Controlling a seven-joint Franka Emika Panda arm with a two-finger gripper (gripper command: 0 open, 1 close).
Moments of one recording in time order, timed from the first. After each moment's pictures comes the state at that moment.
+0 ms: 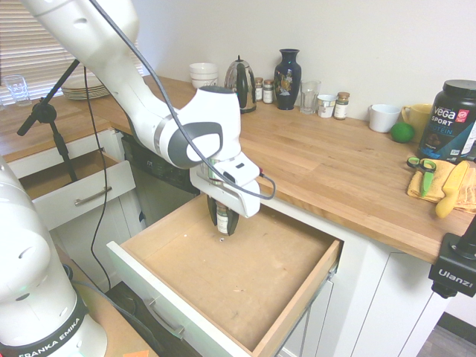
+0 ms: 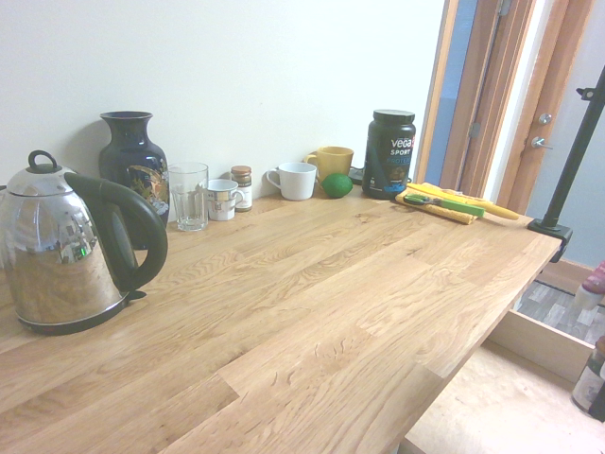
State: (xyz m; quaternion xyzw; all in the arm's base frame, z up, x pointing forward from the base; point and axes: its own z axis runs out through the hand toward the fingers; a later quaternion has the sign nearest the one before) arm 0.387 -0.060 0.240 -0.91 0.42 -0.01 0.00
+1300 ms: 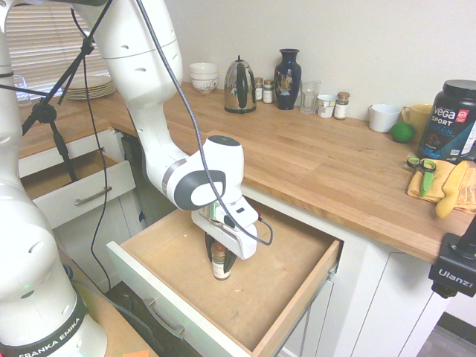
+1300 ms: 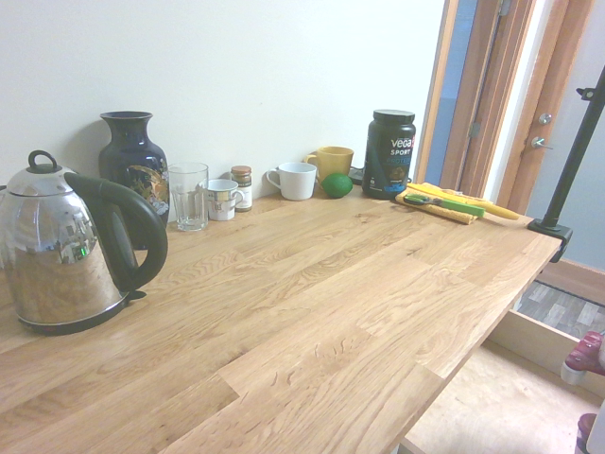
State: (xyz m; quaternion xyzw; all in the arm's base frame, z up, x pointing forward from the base) arm 0.372 -0.070 0.154 -0.90 0.43 0.03 -0.02
